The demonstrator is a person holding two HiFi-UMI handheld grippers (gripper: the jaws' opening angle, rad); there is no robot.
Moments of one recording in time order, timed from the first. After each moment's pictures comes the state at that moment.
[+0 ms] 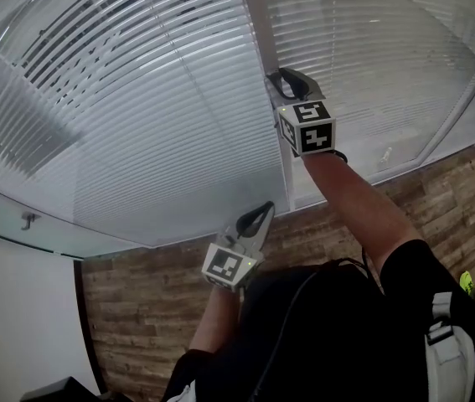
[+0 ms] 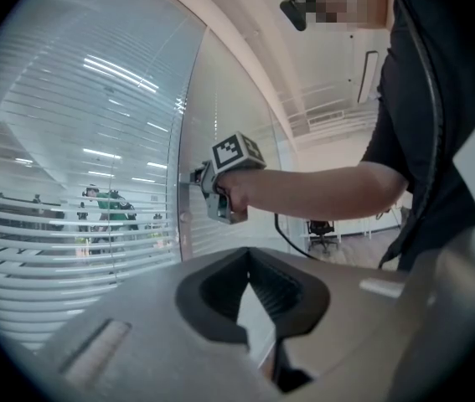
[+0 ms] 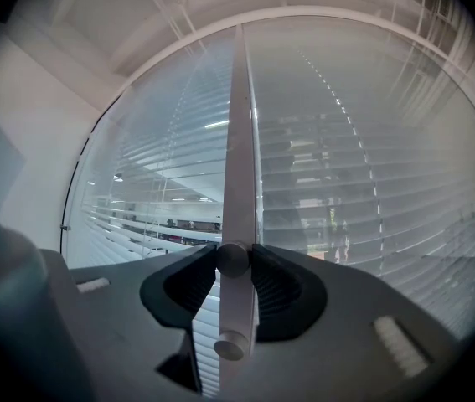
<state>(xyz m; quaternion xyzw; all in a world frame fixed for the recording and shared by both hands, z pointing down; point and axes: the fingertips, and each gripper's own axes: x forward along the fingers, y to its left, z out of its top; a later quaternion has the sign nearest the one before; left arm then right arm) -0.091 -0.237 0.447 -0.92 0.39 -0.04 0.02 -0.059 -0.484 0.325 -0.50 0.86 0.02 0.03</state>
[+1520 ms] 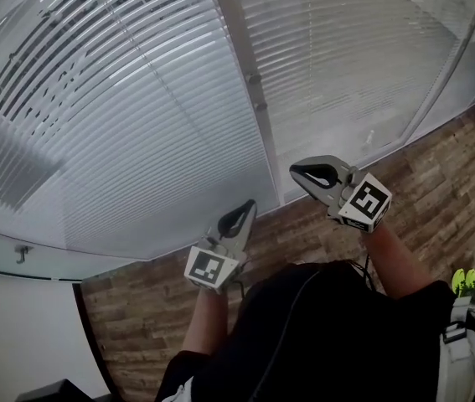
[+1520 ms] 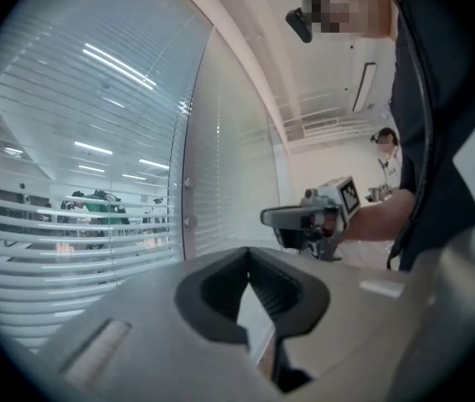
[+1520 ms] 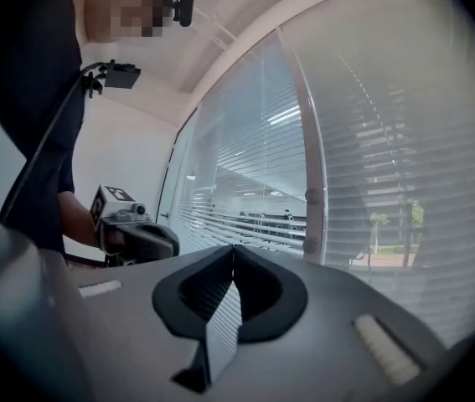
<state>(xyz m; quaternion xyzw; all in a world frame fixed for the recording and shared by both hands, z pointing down) -0.111 -0.250 0.426 -0.94 0.35 -0.04 0.01 -0.034 -0.291 0.391 -0.26 0.96 0.06 0.01</state>
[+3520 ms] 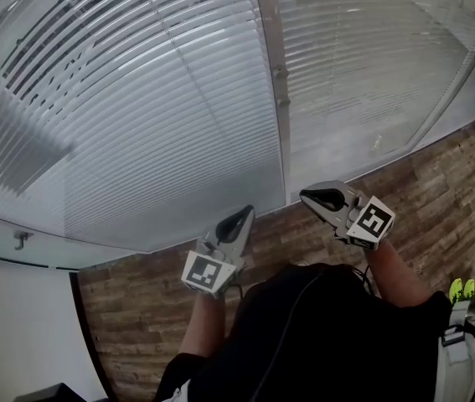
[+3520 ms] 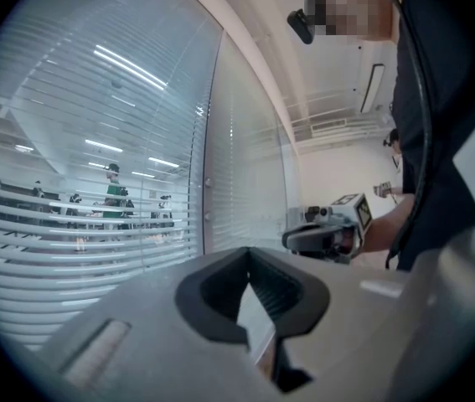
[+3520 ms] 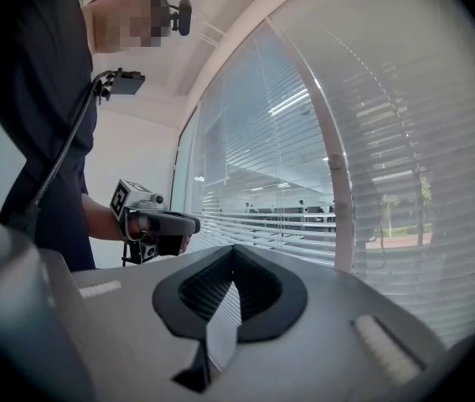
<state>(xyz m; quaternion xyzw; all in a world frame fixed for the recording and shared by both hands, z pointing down) -0.161 -0.241 0.436 -0.93 0.37 -0.03 0.00 -0.063 -0.258 0.438 -0.23 0.97 0.00 0.01</state>
